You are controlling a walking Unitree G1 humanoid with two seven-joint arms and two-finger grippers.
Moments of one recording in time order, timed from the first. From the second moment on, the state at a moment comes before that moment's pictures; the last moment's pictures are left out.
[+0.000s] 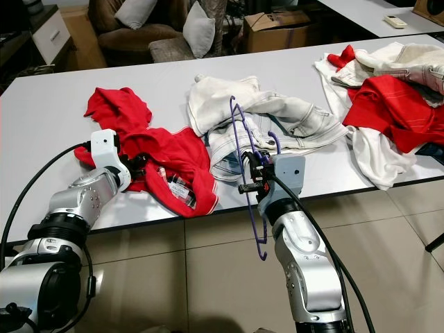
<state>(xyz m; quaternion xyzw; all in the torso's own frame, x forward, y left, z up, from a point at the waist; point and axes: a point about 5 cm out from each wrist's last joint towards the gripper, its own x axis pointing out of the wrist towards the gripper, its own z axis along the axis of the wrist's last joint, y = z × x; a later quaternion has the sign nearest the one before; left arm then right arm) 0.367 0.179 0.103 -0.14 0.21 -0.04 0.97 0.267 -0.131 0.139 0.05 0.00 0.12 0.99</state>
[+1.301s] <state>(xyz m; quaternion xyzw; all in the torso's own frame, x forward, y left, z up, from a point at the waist) 0.381 0.169 0.199 0.14 -0.01 -0.13 0.98 0.207 -0.158 0.168 0.15 0.07 0.44 0.88</state>
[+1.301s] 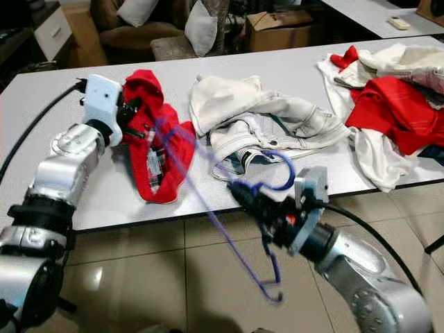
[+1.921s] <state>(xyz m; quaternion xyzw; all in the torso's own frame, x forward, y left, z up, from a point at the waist) 0.362 0.160 0.222 0.26 -0.06 -0.13 0.95 0.224 -0.155 0.133 0.18 0.22 0.39 0.88</state>
